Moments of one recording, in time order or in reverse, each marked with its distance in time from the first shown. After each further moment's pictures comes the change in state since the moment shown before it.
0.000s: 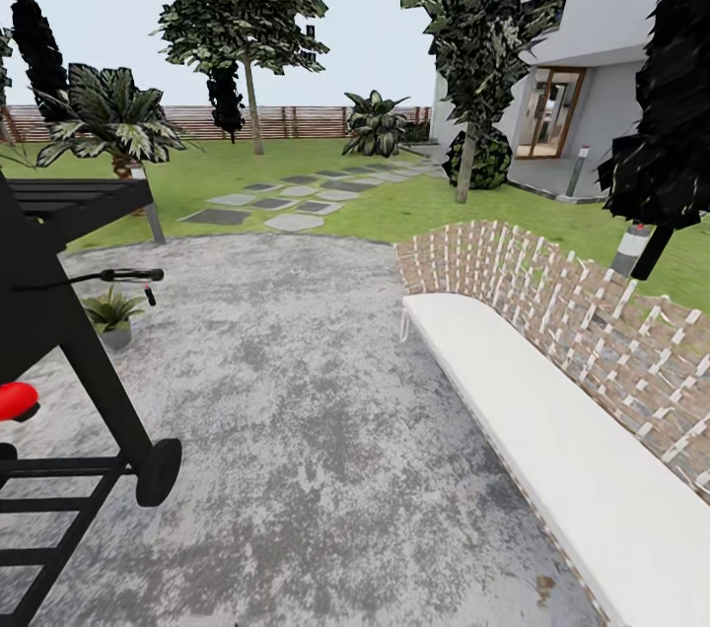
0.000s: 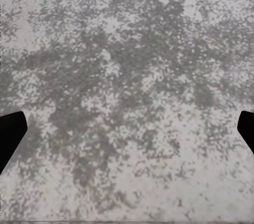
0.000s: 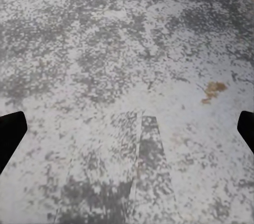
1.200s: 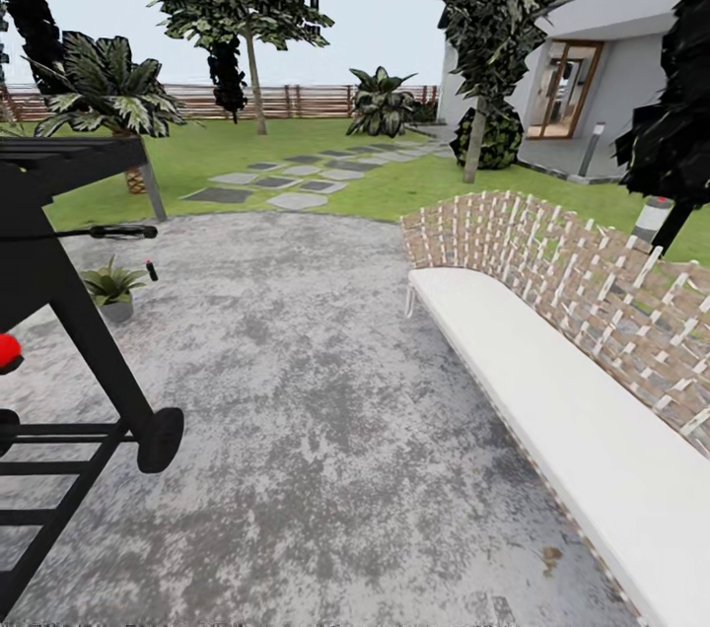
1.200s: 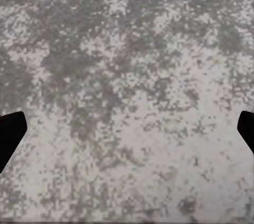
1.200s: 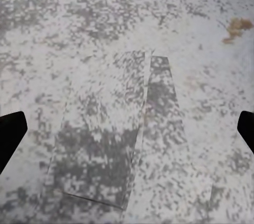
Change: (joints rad) left arm 0.003 0.002 0.004 0.057 0.000 -0.006 0.011; right arm 0.000 0.001 0.000 0.086 -0.001 0.000 -0.007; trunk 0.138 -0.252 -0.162
